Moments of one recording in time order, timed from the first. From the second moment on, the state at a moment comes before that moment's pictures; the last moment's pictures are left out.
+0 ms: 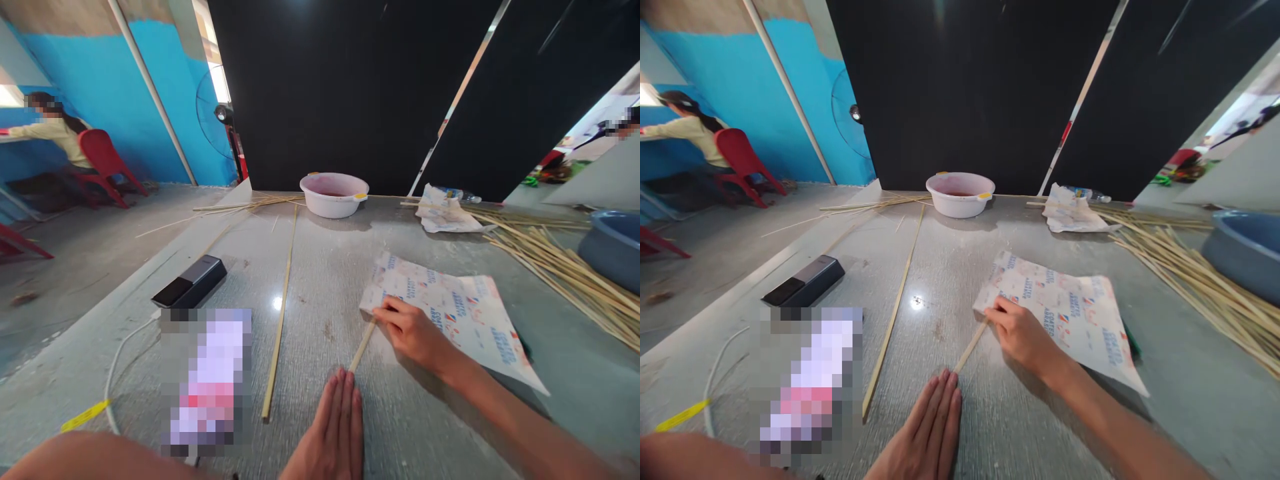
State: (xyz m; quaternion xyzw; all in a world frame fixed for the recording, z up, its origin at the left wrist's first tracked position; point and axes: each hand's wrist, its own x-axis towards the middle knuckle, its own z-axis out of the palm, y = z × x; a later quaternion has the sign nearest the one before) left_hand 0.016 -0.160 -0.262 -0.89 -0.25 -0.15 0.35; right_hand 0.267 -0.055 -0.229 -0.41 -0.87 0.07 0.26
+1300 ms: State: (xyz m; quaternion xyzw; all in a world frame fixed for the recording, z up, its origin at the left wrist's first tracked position) left_hand 0.015 -0.161 -0.265 -0.89 -0.25 -0.12 0.36; right_hand 0.263 -0.052 -0.229 -0.39 -0.85 0.13 0.32
